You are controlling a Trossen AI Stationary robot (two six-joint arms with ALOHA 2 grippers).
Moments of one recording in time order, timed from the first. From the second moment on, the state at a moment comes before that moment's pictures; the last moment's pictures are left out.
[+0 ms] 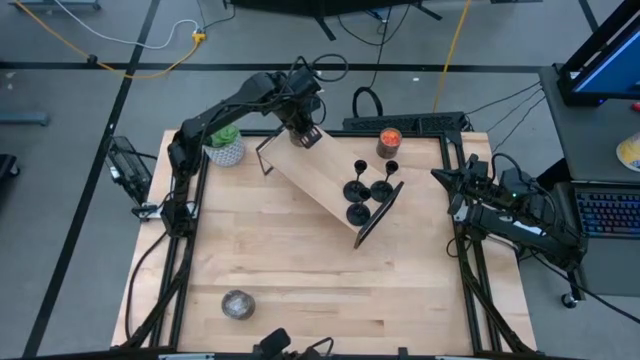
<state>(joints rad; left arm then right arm) 0.55 2.02 2.21 -1.30 0.02 -0.05 -0.41 0.01 0.45 -0.50 0.05 0.19</state>
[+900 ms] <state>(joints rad) -0.19 1.65 2.18 -1.57 0.02 -0.79 -0.41 0.00 0.45 -0.50 0.05 0.19</state>
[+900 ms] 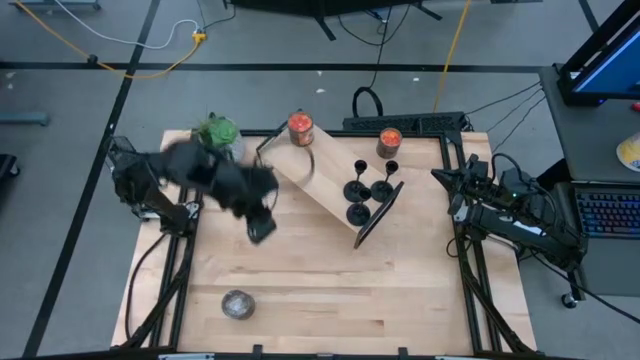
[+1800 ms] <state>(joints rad) -0.64 1.65 1.43 -1.31 0.04 -1.52 -0.41 0.00 0.45 -0.50 0.05 0.19</state>
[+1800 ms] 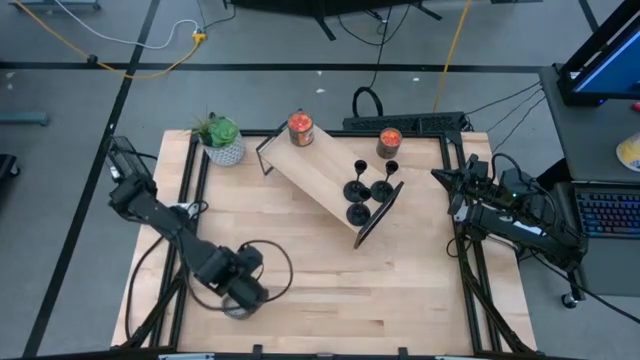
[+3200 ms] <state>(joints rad) -0.71 1.64 1.14 -1.05 0.14 -1.35 -0.41 0.00 0.45 -0.50 0.05 0.20</state>
